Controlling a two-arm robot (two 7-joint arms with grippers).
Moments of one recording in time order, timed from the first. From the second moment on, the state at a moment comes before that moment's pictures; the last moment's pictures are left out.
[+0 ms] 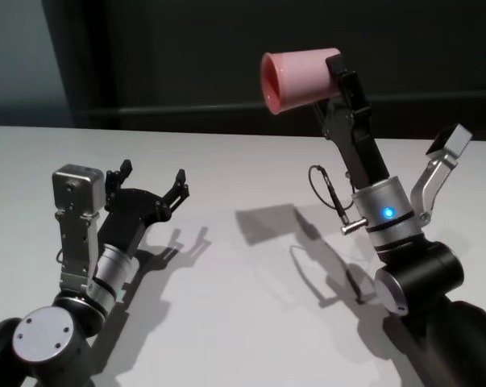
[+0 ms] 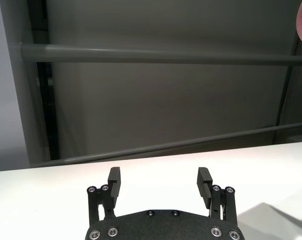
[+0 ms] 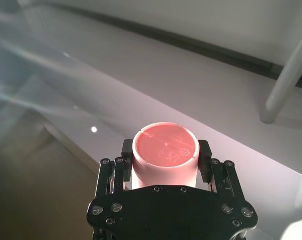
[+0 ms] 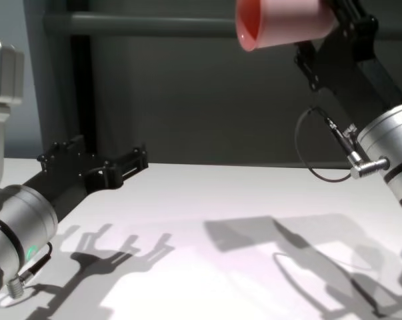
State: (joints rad) left arm -0.08 0.21 0.29 -1.46 -0.21 -0.12 -0.04; right arm 0.41 0.08 -0.33 -1.09 1.59 0.15 0.81
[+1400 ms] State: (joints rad) left arm -0.08 0.21 0.29 -1.46 -0.21 -0.12 -0.04; right arm 0.47 0.38 -0.66 -1.42 0.70 0.04 0.15
